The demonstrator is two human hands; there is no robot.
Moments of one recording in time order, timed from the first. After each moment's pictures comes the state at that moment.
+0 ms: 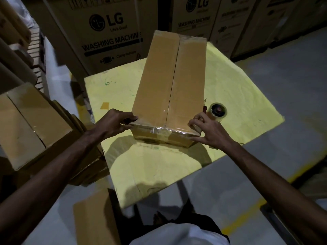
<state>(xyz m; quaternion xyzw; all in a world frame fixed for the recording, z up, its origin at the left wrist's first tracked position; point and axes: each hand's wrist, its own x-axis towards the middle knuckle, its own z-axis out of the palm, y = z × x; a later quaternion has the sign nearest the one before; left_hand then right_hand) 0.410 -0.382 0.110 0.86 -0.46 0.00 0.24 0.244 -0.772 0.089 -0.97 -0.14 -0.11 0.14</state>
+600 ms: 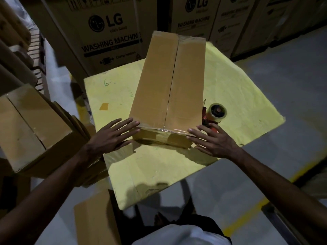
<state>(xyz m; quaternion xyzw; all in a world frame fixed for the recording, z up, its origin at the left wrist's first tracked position) 0.393 -0.352 0.063 0.76 -0.61 0.21 0.01 0.220 -0.795 0.059 -0.90 -0.33 -0.27 -0.11</state>
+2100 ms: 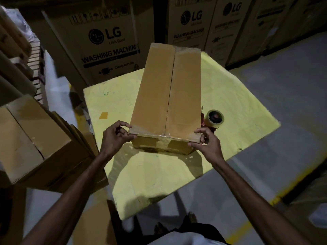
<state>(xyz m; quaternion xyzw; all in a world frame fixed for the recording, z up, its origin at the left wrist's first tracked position) 0.364 -0.399 0.094 0.81 -0.11 -0.08 0.57 0.219 -0.737 0.070 -0.81 0.16 -0.16 0.55</state>
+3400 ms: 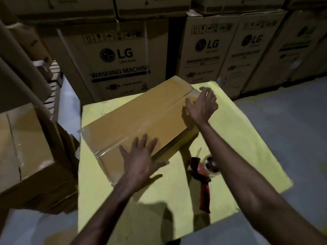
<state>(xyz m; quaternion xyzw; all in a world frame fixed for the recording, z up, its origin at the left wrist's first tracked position) 0.391 -0.583 0.148 0.98 -0.14 -0.09 0.12 0.527 -0.833 0.176 -0.90 0.25 -0.24 0.26</state>
